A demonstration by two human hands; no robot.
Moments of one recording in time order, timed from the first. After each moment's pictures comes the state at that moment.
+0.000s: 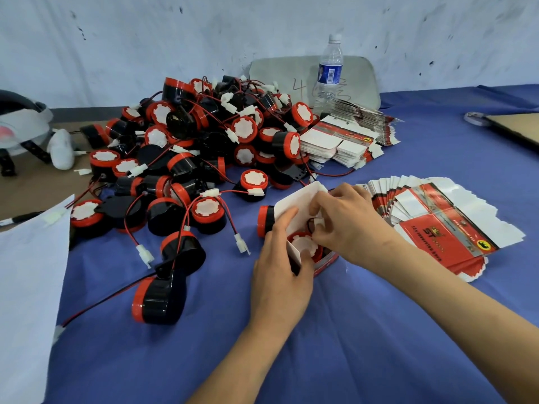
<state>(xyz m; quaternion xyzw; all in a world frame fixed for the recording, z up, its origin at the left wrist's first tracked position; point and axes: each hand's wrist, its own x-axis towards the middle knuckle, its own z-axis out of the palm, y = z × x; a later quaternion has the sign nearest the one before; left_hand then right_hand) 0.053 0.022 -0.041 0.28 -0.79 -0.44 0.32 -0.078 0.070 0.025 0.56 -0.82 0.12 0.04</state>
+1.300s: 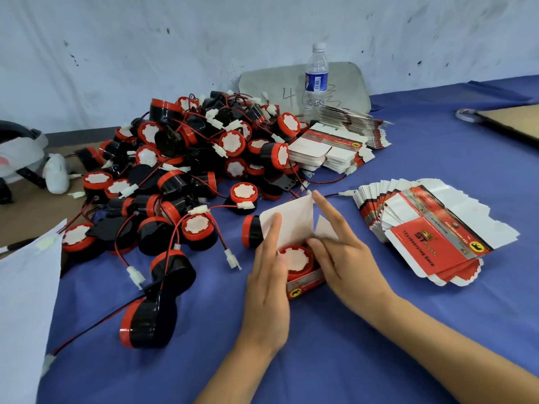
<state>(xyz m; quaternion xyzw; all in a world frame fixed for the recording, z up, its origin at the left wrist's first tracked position) 0.053 0.020 -0.046 0.18 -0.72 -0.57 0.35 -0.067 0.101 -0.029 0.54 -0.75 0.38 0.09</state>
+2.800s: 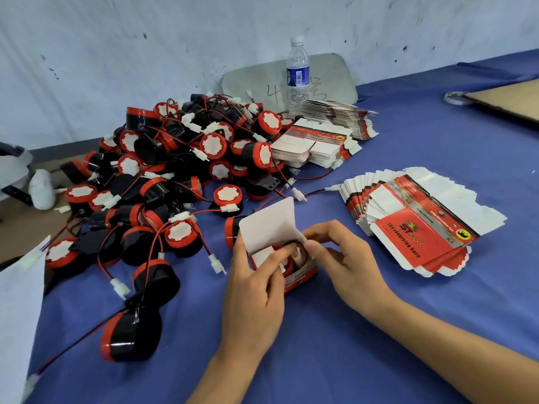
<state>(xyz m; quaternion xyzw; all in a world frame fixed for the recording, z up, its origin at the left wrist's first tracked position) 0.053 0.015 -0.046 0.22 -0.86 -0.31 0.35 -0.078 0.113 -0.040 0.43 -0.67 0.60 -0.10</state>
